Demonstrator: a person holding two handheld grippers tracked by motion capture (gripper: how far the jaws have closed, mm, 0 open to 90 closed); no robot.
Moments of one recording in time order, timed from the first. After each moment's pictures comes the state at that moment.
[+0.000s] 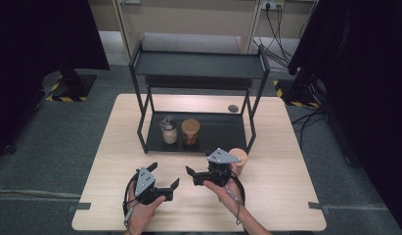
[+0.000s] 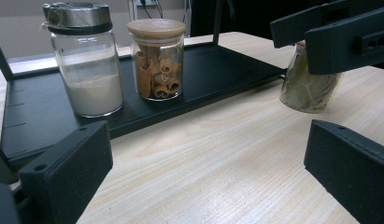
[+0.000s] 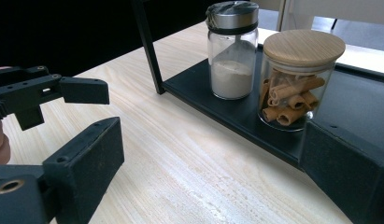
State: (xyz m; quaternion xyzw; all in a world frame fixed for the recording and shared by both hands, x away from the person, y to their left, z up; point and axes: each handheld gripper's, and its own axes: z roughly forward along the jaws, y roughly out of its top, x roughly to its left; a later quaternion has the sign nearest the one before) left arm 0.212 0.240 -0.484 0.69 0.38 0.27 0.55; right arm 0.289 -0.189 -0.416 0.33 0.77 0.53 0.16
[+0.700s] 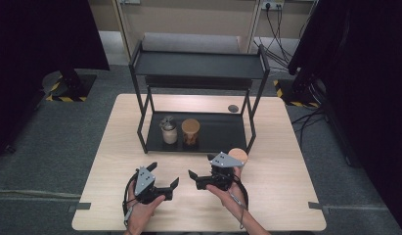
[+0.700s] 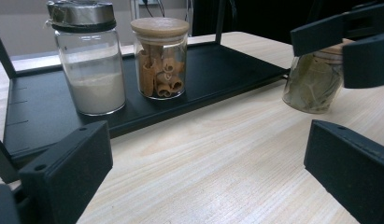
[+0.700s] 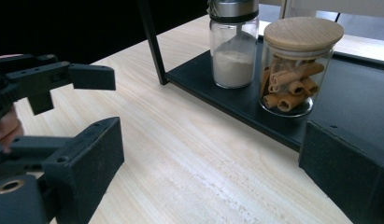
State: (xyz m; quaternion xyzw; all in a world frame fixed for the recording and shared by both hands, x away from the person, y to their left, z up) left arm 0.213 0.240 -0.484 0.69 0.38 0.27 0.55; right arm 0.279 -0.199 -0.418 0.33 0.77 0.52 0.15
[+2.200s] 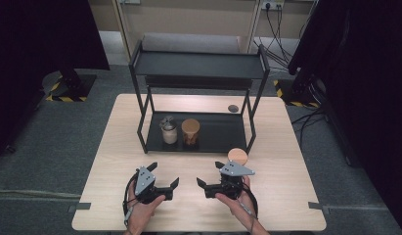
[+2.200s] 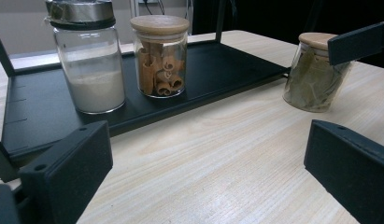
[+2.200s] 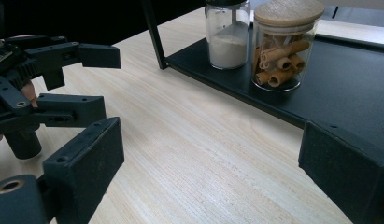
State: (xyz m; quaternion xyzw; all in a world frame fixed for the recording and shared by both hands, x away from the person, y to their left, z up) left arm 0.214 0.240 -0.485 0.69 0.39 0.27 0.55; right arm 0.260 -0.223 -0.422 0.34 0.77 0.52 0.15
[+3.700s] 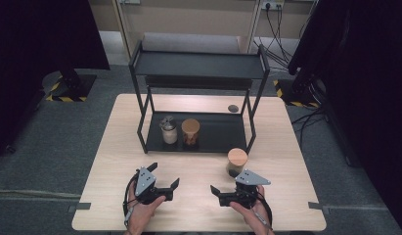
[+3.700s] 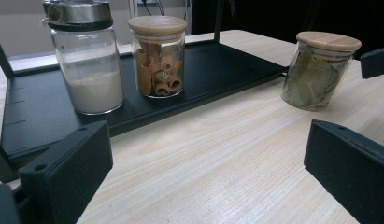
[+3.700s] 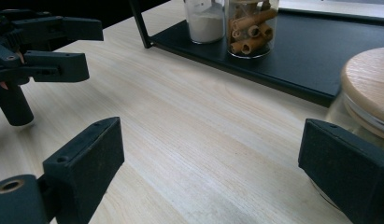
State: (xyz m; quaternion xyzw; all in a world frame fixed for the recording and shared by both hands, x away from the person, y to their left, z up) left arm 0.213 0.239 -0.484 0.69 0.38 0.27 0.55; right arm 0.237 -0.262 -0.432 0.36 0.77 0.51 0.15
